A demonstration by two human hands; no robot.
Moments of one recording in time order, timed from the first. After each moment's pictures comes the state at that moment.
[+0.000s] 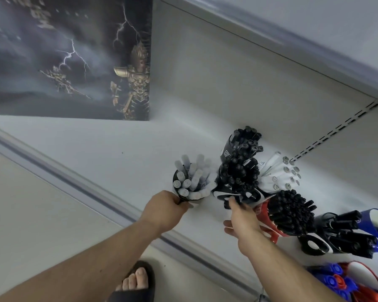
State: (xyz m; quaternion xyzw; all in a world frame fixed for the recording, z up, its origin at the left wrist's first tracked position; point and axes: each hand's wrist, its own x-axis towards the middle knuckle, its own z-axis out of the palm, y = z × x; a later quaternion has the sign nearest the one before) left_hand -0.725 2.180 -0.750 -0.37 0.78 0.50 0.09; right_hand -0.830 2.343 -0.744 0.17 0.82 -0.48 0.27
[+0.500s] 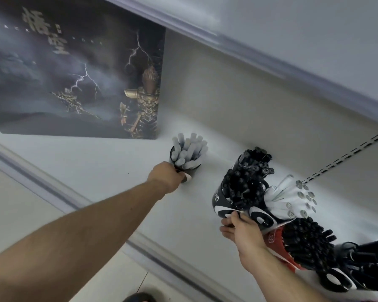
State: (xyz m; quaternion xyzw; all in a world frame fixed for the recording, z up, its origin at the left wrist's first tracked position) left_hand -0.810 2.081 -0.751 -0.40 0.79 0.46 0.04; right_hand -0.847 2.310 -0.764 0.11 0.78 -0.55 0.28
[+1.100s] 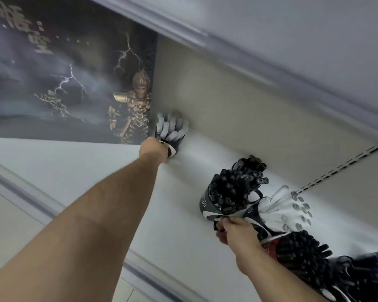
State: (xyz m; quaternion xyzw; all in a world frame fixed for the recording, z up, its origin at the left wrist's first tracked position) left_hand -0.892 2.011 -0.755 -0.48 0.80 0.37 -0.03; right_hand -0.870 2.298 -0.749 0.08 0.81 -0.50 0.28
